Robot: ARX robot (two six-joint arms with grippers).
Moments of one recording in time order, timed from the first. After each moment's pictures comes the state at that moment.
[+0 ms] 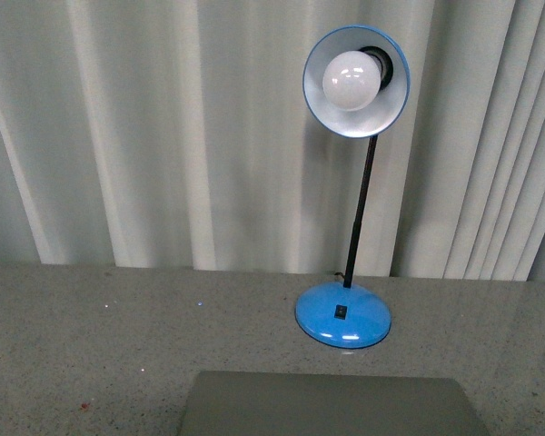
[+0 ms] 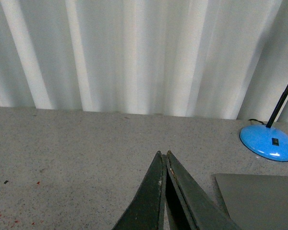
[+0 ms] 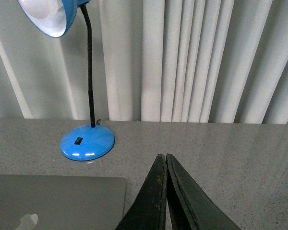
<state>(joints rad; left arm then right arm) 0.00 0.47 0.03 0.47 0.00 -0.01 0.00 0.41 0.01 0.41 0.00 -0.01</state>
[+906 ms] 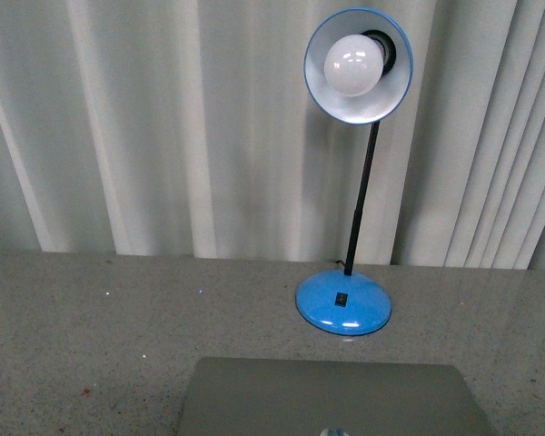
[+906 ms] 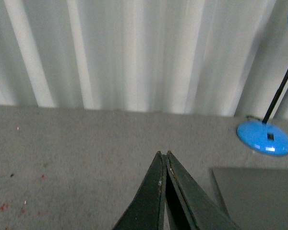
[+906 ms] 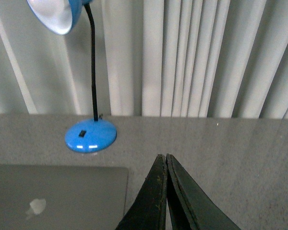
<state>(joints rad) 0.00 0.14 0.03 0.13 0.00 -0.01 0.00 0.01 0.01 0.01 0.00 -0.01</state>
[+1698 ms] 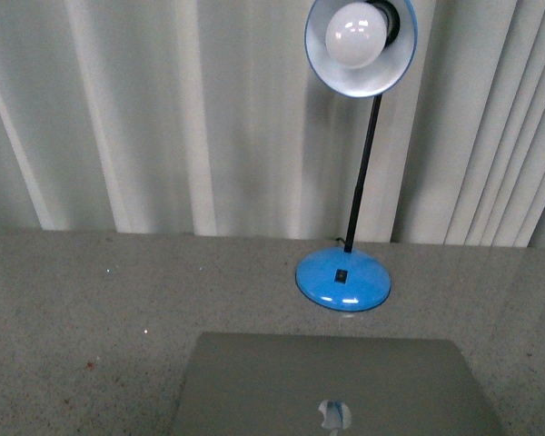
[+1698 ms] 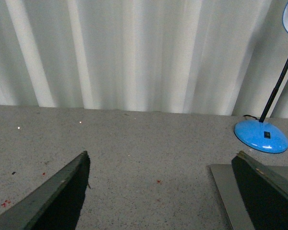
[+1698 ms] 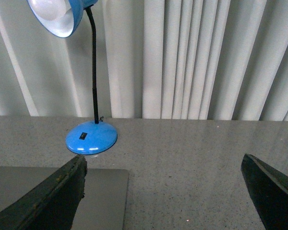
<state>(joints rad) 0.00 0.00 0.03 0.00 0.00 -0.01 0.00 0.00 0.01 0.00 0.00 -0.01</state>
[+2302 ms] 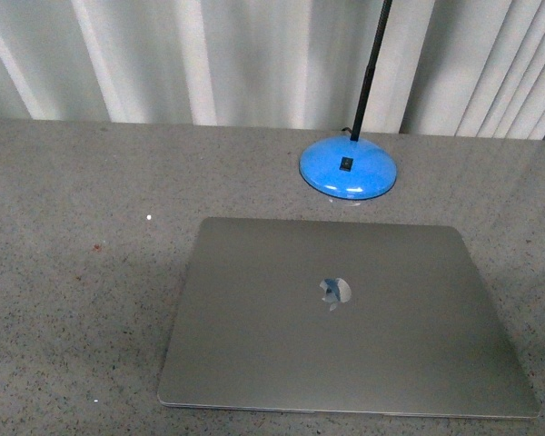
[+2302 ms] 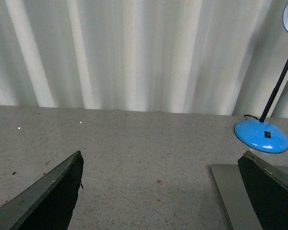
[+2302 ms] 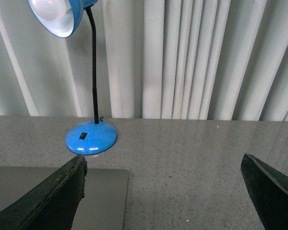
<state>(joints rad) 0.00 0.00 0.03 0.00 0.00 0.00 0.00 0.00 0.01 0.00 0.00 -0.01</state>
